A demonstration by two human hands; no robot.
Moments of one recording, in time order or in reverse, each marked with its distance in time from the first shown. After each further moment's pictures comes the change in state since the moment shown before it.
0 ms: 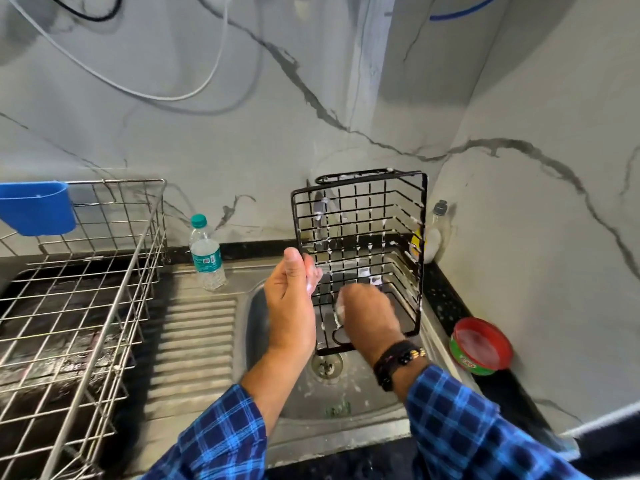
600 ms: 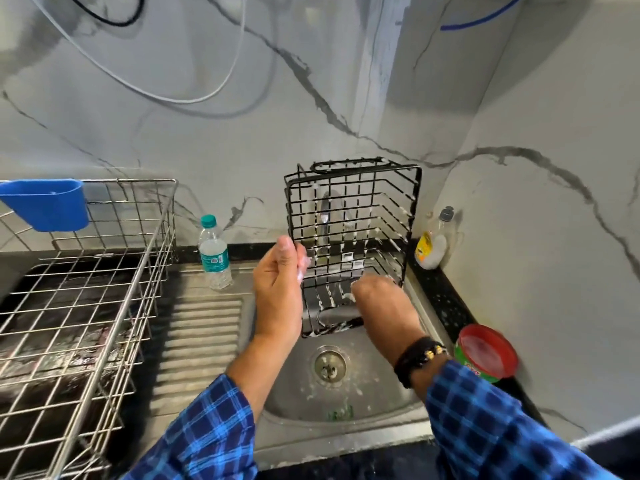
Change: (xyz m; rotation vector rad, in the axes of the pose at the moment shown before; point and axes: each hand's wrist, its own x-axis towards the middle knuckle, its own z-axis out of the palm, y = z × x) left_hand 0.022 0.020 -0.016 0.130 -0.015 0.135; right_hand 0.003 0.014 -0.017 -0.244 -0.010 -0.166
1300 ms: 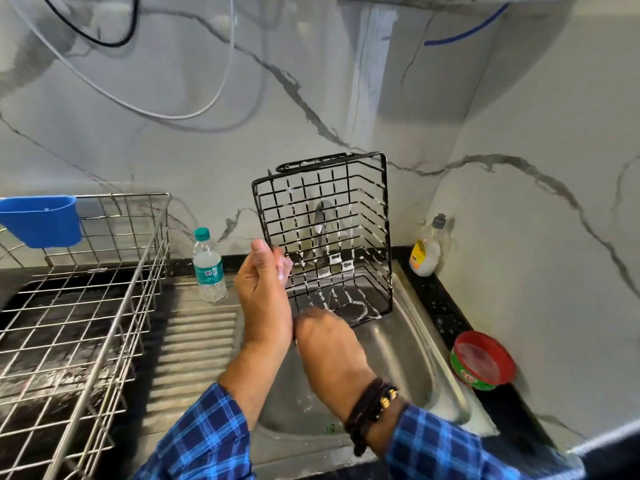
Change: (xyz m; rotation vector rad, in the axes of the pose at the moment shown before) left_hand 0.007 0.004 0.005 -0.103 0.141 0.012; right_hand -0.020 -0.069 -0.015 0.074 -0.044 -0.152
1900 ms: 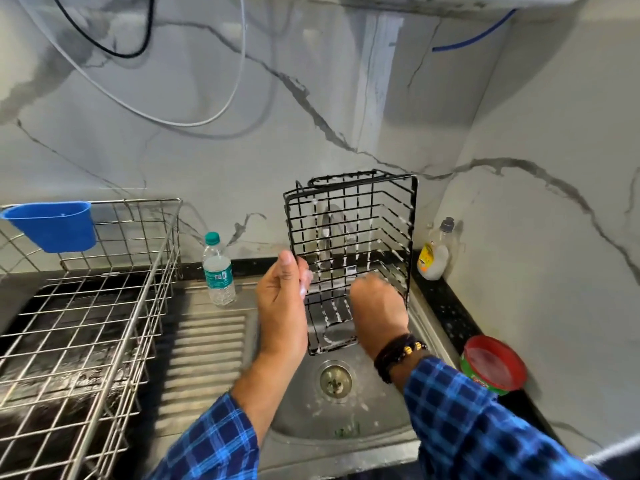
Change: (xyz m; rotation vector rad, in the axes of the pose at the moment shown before) left_hand -0.010 0.002 -0.001 0.036 -0.116 -0.055; right_hand 0.028 0.058 0.000 -0.033 0.084 0.336
